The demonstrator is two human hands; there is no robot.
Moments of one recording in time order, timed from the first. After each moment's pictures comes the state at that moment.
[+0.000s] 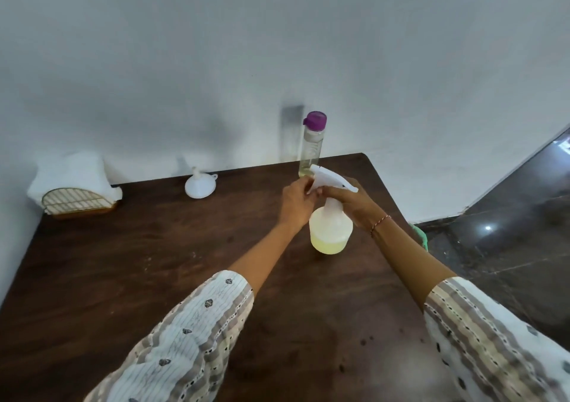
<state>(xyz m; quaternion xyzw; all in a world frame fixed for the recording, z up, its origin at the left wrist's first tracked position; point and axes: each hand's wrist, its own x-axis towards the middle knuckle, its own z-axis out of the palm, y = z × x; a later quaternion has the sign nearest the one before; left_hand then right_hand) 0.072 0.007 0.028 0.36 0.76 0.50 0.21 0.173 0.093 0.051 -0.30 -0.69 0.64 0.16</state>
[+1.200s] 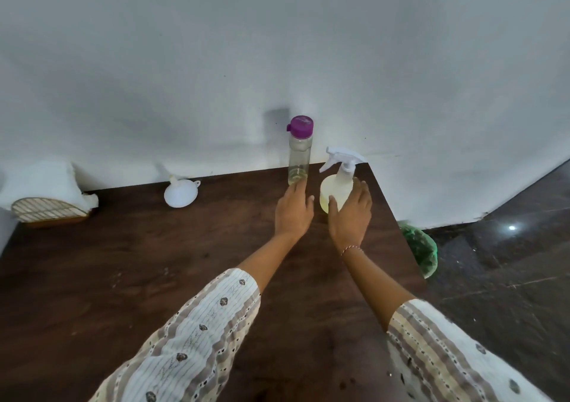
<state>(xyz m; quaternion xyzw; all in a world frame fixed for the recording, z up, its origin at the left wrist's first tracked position) 0.069 0.085 -0.020 0.40 0.84 0.34 0.12 0.158 0.147 -0.028 -0.52 -0.77 0.25 0.27</state>
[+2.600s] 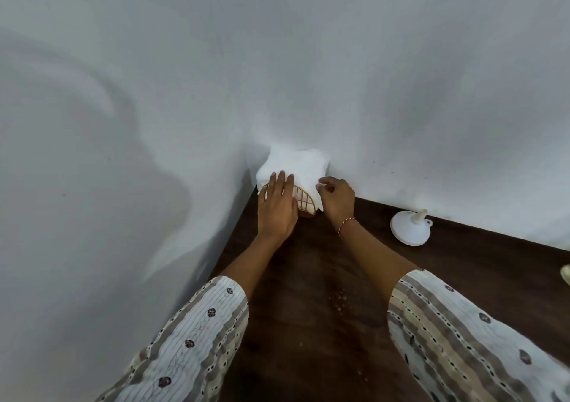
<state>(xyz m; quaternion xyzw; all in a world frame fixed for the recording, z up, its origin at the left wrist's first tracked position) -0.283 -0.293 -0.044 0.21 0.96 0.16 -0.04 -0.262 -0.164 -0.033 -0.27 -0.83 0.48 0.11</state>
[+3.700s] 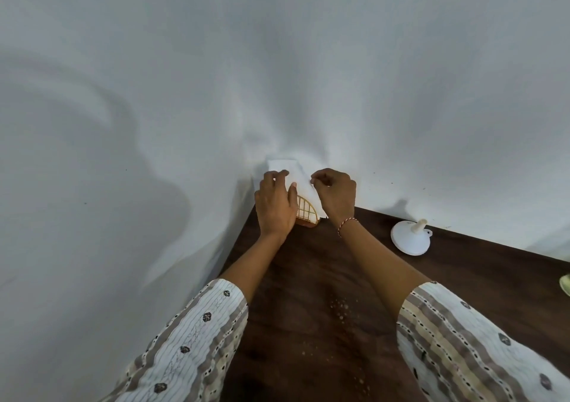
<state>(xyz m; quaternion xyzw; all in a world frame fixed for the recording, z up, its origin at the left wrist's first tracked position) -0.289 -0.288 -0.008 0.12 0.92 0.34 -0.13 -0.267 -0.175 0.008 -0.20 -0.82 0.49 0.21</state>
